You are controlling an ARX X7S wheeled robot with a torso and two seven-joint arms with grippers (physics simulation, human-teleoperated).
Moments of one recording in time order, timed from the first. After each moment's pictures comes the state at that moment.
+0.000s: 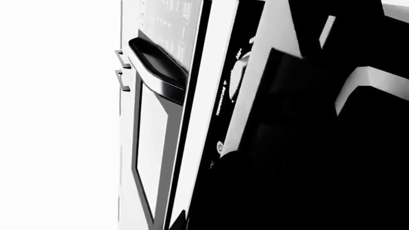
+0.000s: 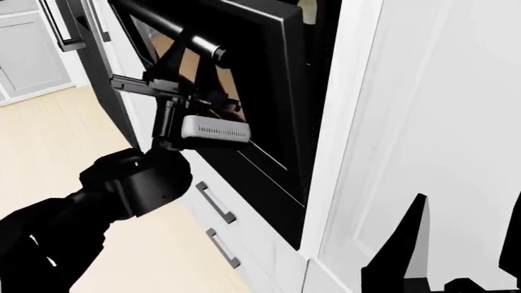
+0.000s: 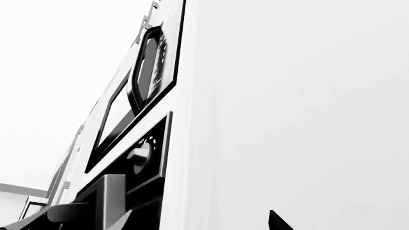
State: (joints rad) left arm -1.27 -0.30 1.37 -0.95 0.11 0.69 -1.13; right arm -0.21 0.45 -0.20 -0.58 0.00 -0.64 0.47
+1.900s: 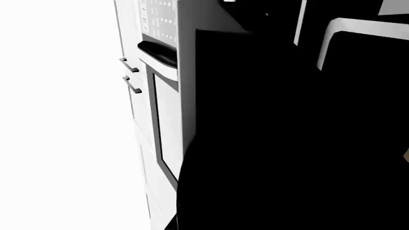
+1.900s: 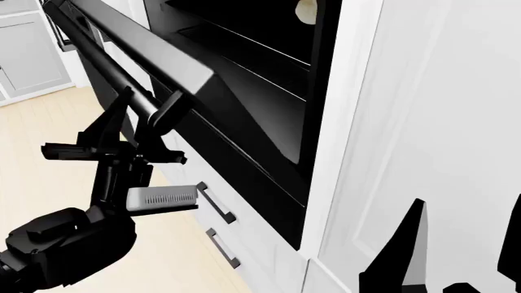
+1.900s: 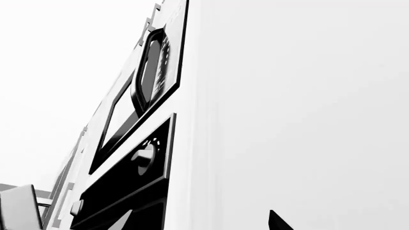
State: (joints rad) left arm -1.06 -0.73 1.38 -0.39 0.25 0.38 -1.25; right arm -0.22 0.46 -0.22 -0.58 -0.02 -0.66 0.48
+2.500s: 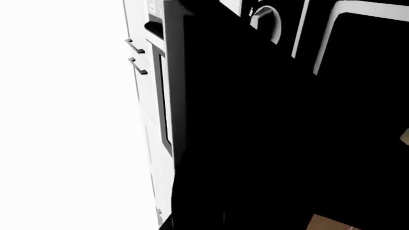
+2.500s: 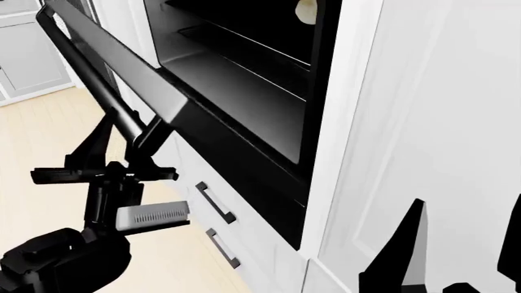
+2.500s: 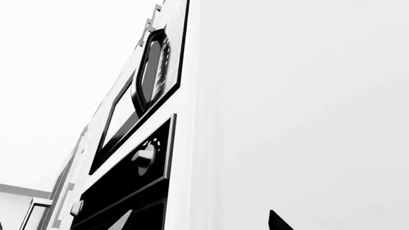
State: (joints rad) left arm -0.97 -0.77 1.37 -0.35 0.23 0.36 -1.32; right arm -0.22 0.47 -0.22 -0.58 -0.02 -0.66 0.49
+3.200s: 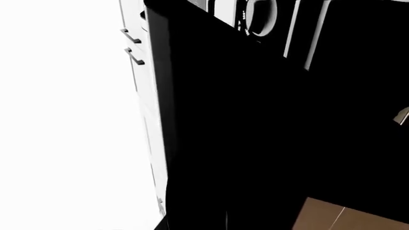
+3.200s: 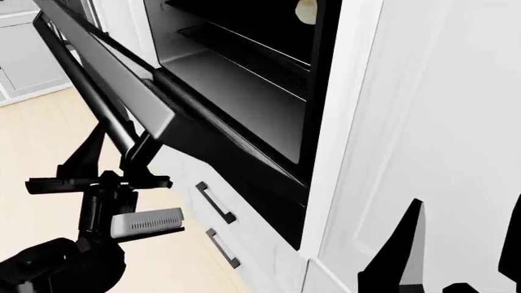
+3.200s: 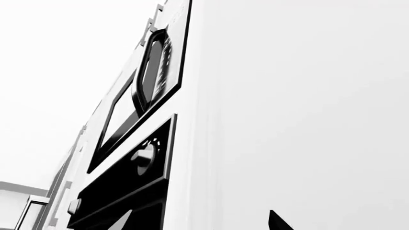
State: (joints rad) left arm -0.92 -0.80 1.36 -0.34 0.22 0.35 -1.33; right arm -0.22 0.46 -0.22 -0.58 -0.04 -0.65 0.49
